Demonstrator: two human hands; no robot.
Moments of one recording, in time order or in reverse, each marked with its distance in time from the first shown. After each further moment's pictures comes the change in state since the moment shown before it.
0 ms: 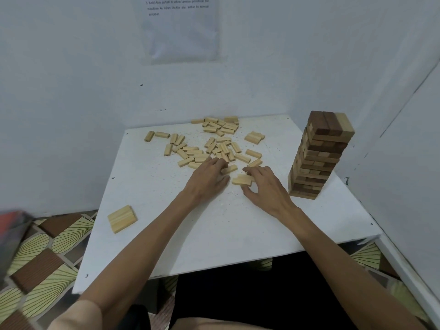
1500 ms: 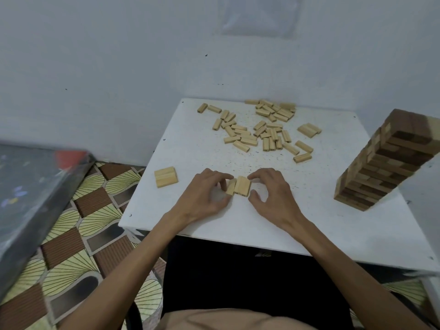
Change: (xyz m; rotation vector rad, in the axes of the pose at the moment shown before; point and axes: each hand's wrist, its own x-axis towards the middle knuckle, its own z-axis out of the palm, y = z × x) left_hand -0.145 0.007 -0.049 -0.163 0.064 -0.267; right_hand -0.022 -0.068 0.028 0.285 -0.163 -0.117
